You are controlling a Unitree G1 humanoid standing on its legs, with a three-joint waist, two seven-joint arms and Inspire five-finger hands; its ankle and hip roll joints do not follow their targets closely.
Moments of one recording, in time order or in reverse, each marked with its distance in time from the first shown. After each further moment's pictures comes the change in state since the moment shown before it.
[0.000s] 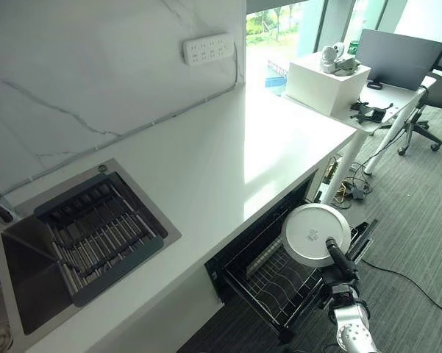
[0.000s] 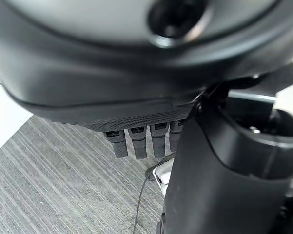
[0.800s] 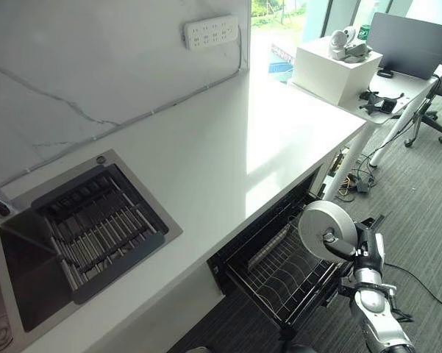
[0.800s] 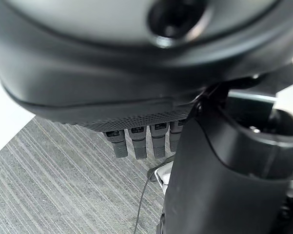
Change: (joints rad) left arm 0.015 -0.002 0.022 -0.040 0.002 0.007 0.010; right arm -0.039 -0.222 0.077 -0.097 -0.982 0.051 -0.358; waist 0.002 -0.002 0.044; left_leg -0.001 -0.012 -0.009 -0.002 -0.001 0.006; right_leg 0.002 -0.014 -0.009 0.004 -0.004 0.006
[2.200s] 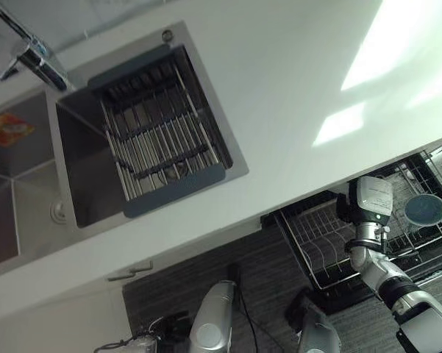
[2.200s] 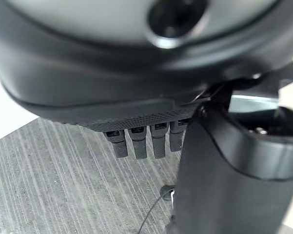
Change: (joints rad) left arm -0.238 0.046 0.028 -0.053 -0.006 -0.049 -0.043; right arm -0.502 -0.167 0.355 0.481 -0.689 0.251 -0.468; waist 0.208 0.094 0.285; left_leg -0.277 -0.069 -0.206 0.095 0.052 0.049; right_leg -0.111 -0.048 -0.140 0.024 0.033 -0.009
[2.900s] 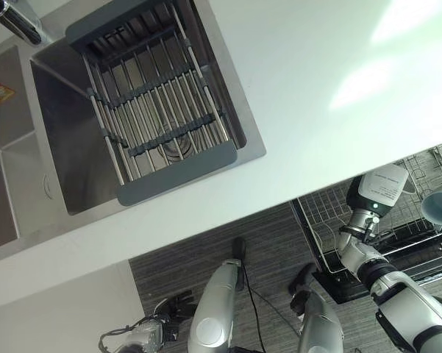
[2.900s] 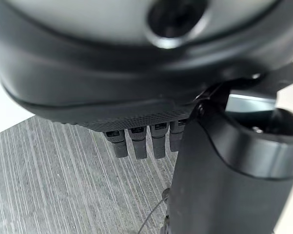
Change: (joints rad) left arm -0.097 0.003 -0.082 0.008 -0.154 -0.071 0.026; right arm -0.190 0.104 0.093 0.086 0.030 0.320 -0.239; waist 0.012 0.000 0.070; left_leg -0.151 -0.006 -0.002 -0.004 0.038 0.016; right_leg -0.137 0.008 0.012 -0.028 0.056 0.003
